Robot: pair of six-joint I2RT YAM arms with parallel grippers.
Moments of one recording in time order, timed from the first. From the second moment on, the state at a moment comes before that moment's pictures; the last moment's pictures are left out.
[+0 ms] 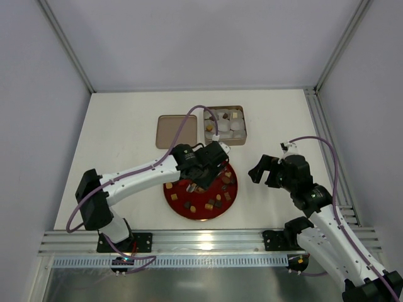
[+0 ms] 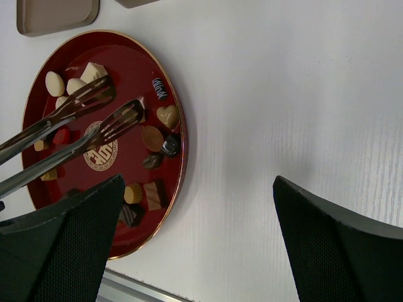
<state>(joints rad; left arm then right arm) -1.08 1.59 1.42 -0.98 -0.23 -0.37 0.35 0.63 0.53 -0.51 -0.05 0.52</state>
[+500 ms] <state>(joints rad) -1.08 1.61 1.39 -0.95 -0.21 -0.36 0.35 0.63 0.53 -0.51 -0.05 0.52</state>
